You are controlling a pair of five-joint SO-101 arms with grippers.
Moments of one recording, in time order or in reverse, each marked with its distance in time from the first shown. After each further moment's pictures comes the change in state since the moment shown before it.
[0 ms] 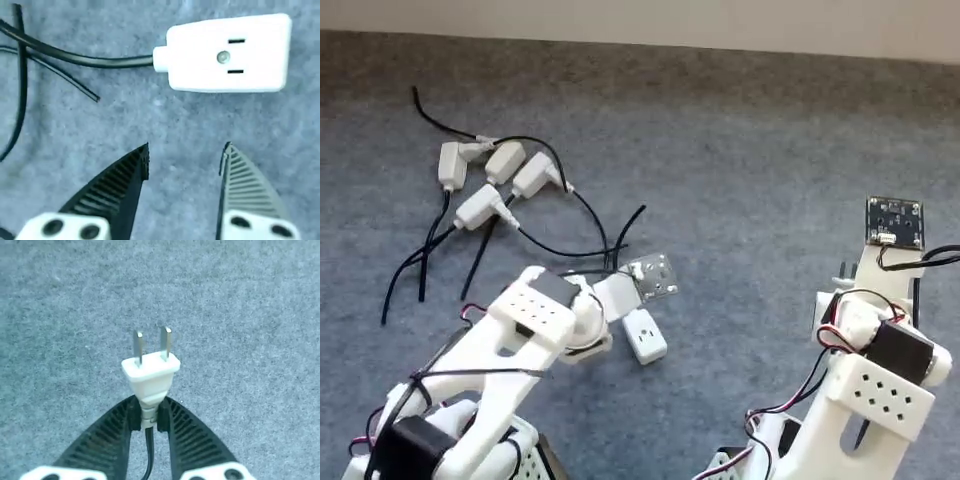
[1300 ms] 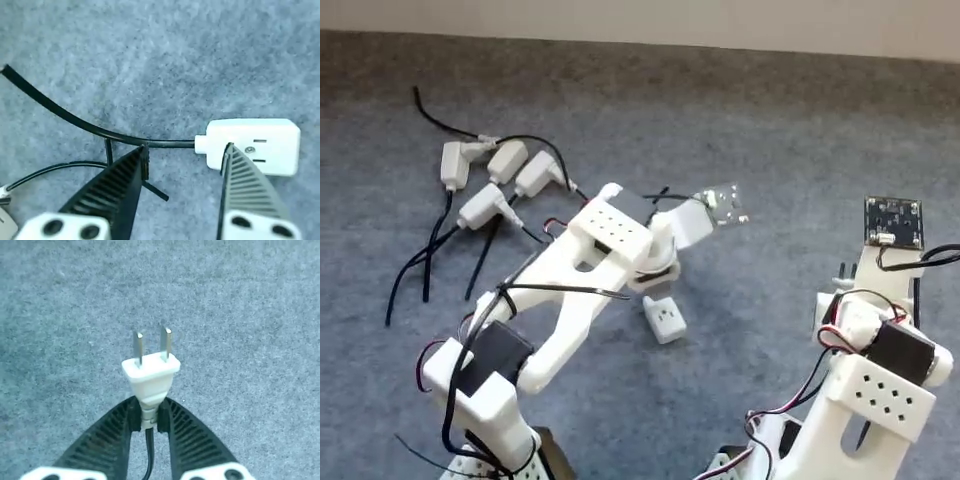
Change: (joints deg) left arm 5.7 34.1 -46.9 9.4 1.9; right arm 0.0 0.0 0.0 0.0 1.1
